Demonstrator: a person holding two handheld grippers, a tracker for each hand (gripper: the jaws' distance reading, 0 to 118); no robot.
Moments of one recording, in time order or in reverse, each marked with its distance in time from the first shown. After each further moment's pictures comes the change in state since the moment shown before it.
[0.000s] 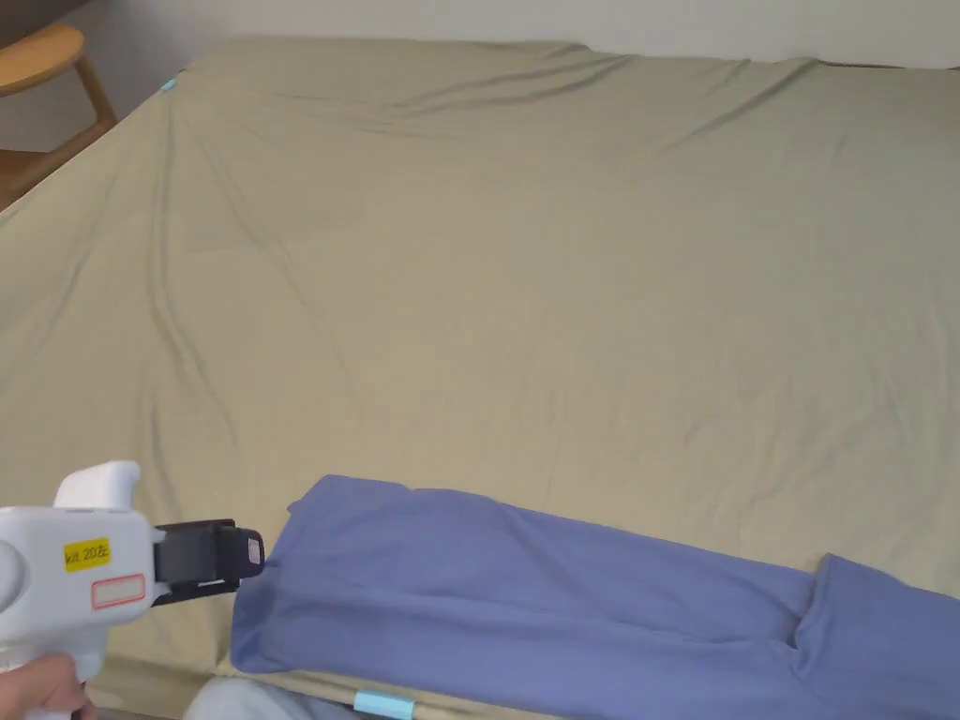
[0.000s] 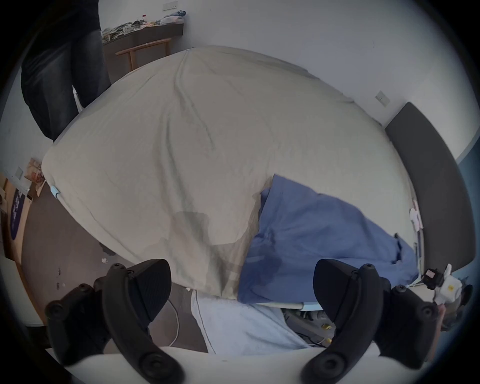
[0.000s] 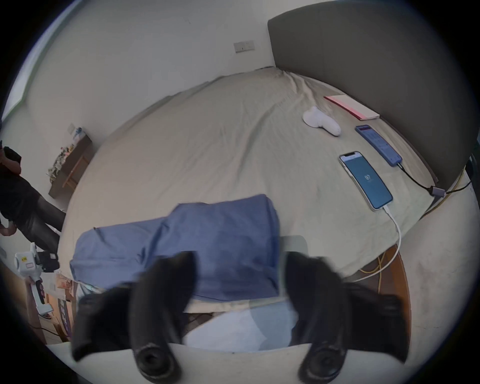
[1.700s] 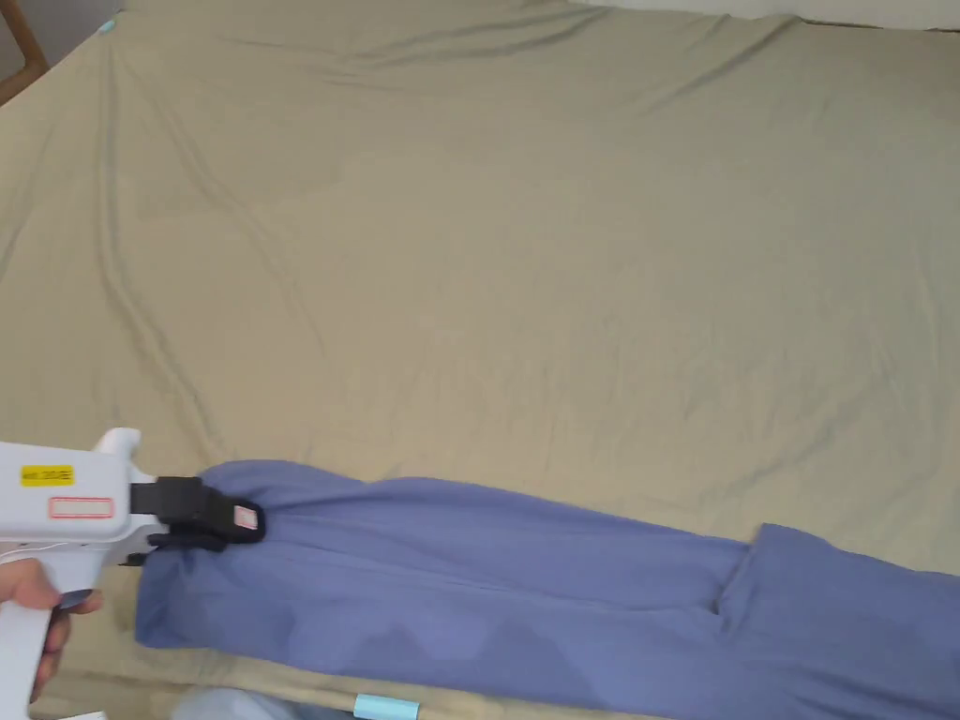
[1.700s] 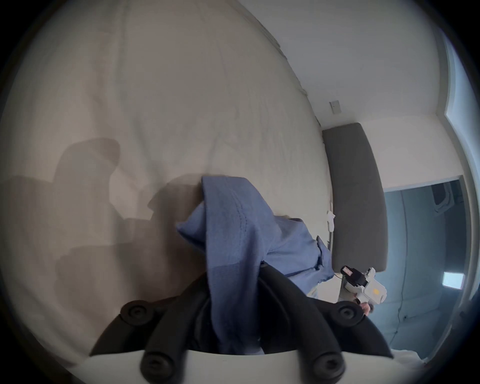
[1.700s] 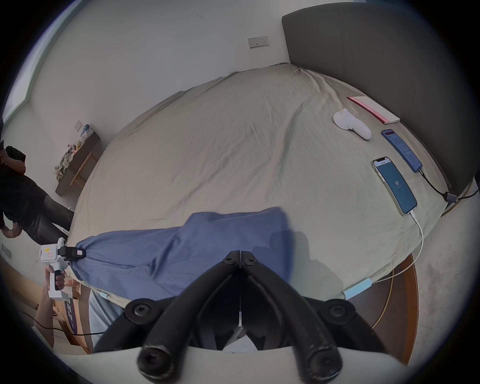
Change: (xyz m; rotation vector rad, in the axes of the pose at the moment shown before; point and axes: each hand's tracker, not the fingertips) left arm -0.105 0.064 -0.089 -0.272 -0.394 0.264; right arm -0.059 0.003 -0.018 -0.031 0.044 0.012
